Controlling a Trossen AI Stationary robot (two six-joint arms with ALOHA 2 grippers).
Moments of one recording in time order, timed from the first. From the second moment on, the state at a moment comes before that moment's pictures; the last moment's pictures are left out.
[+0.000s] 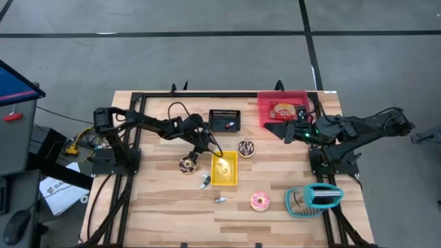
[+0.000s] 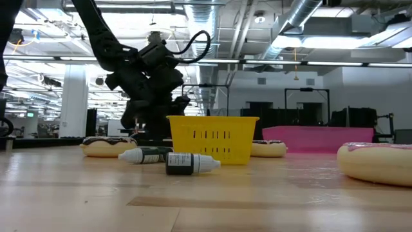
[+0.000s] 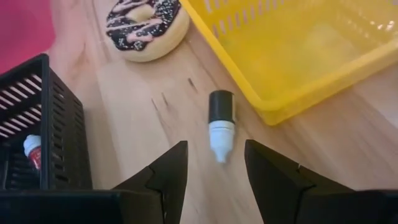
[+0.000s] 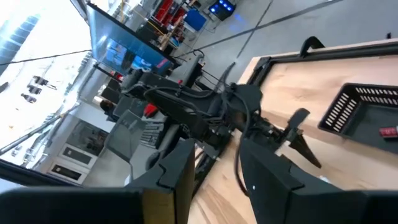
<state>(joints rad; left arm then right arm) 0.30 1.74 0.71 0.27 0.35 0.72 0.27 0.89 0.98 -0.28 0.59 1.04</state>
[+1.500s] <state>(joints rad) 0.29 1.81 0.71 0.35 0.35 0.70 0.27 0.93 0.98 -0.25 0.61 1.05</state>
